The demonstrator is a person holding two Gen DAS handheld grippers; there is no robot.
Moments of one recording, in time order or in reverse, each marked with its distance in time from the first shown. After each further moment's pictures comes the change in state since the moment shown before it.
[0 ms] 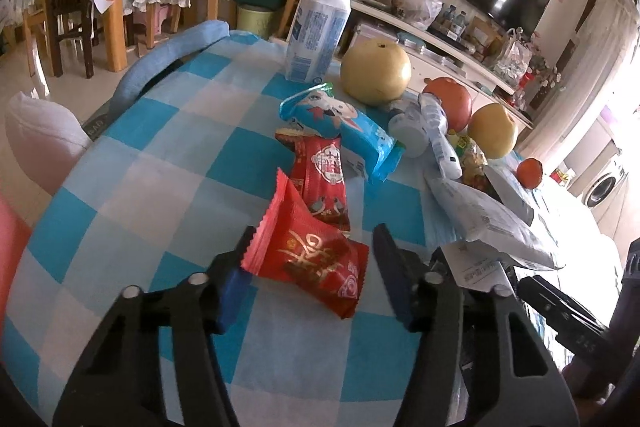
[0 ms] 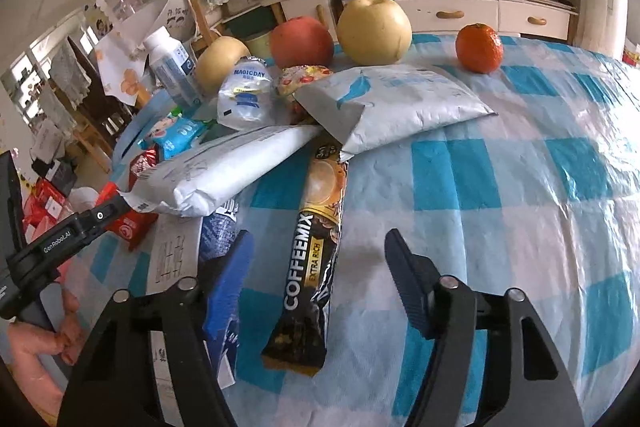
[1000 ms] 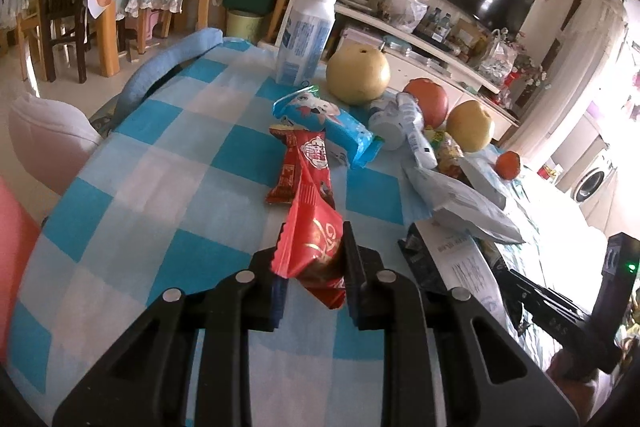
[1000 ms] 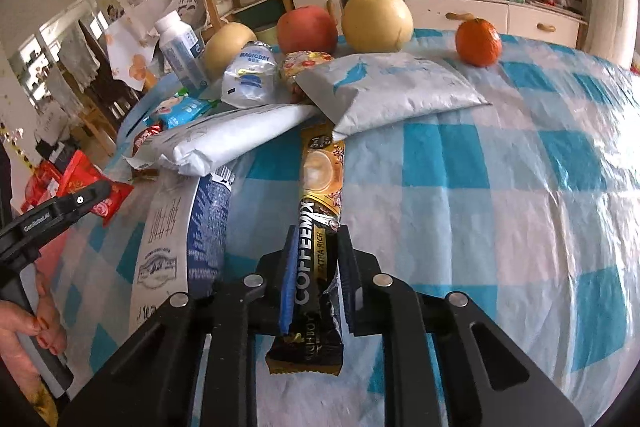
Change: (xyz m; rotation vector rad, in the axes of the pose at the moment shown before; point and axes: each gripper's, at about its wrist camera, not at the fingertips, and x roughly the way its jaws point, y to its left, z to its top) left arm -0.033 0.001 -0.013 0.035 -0.022 -0.042; right arm -0.011 -0.013 -0.016 -0.026 0.004 0.027
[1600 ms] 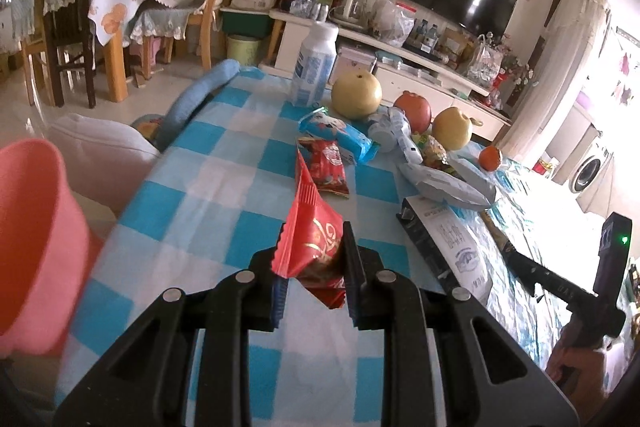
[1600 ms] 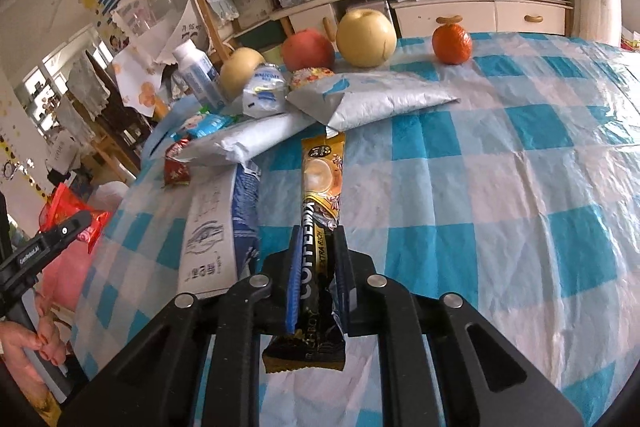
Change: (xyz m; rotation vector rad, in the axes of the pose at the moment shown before) left arm -0.078 0.020 -0.018 0.066 -0.070 0.011; right arm -0.052 0.008 -0.025 0.066 -0.076 0.028
